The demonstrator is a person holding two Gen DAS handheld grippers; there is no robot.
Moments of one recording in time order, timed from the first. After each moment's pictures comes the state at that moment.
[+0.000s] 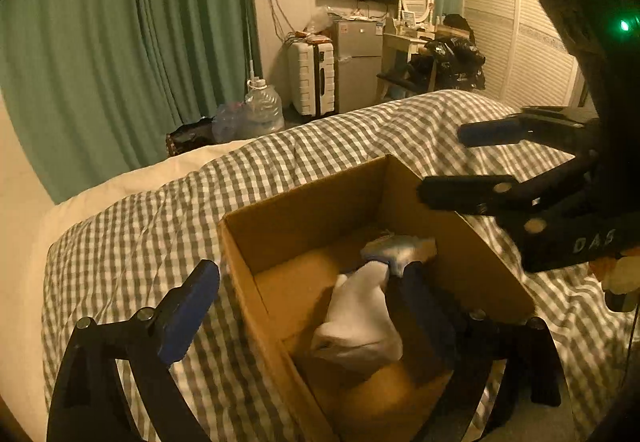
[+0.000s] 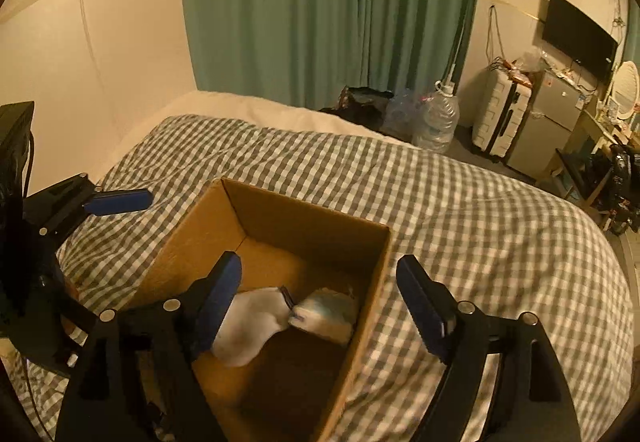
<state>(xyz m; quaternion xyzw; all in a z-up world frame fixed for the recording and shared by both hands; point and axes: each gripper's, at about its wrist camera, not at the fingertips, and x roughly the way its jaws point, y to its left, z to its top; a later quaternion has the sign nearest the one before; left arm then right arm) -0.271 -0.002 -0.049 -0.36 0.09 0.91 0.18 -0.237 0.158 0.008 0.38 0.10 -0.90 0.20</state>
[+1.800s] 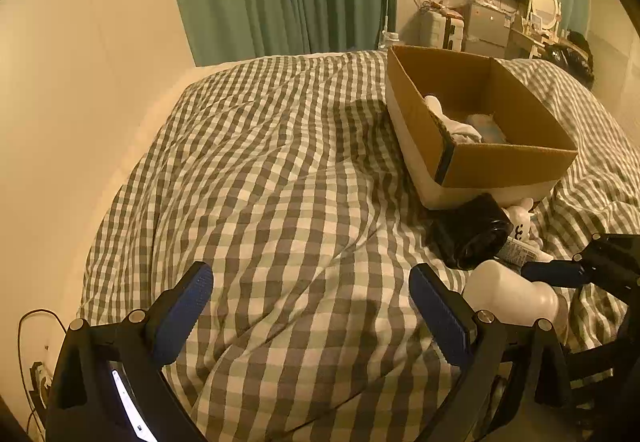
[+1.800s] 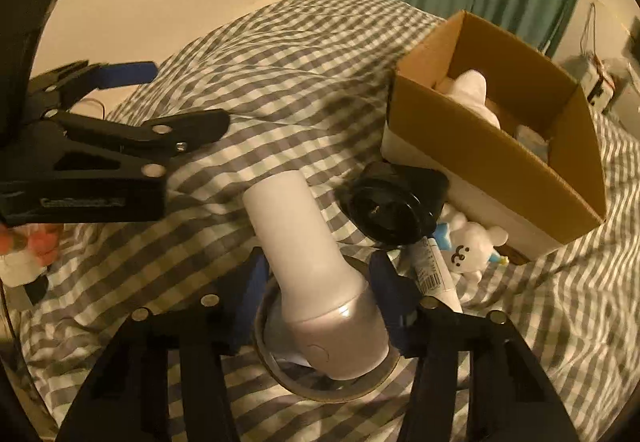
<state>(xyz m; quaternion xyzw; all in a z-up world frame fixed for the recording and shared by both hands) -0.077 -0.105 -0.106 -0.43 0.03 0.90 -0.05 -0.010 0.064 -0.095 0.47 0.20 -0.80 0.32</state>
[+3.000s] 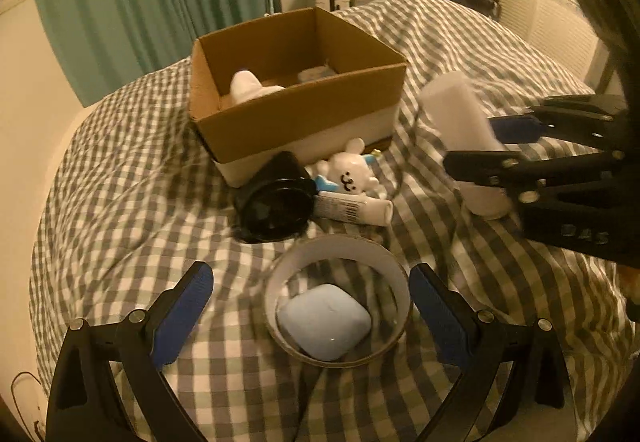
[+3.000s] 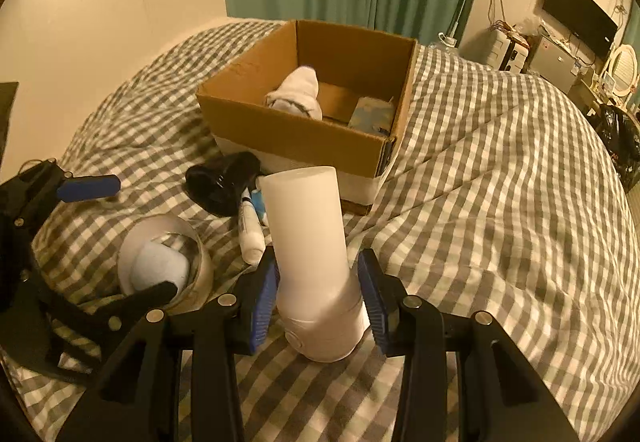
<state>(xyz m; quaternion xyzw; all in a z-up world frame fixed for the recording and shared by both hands) -0.058 0.031 -0.121 -0.46 0.10 0.88 0.12 -0.027 0.188 -0.067 0.45 0.14 -0.86 0.19</state>
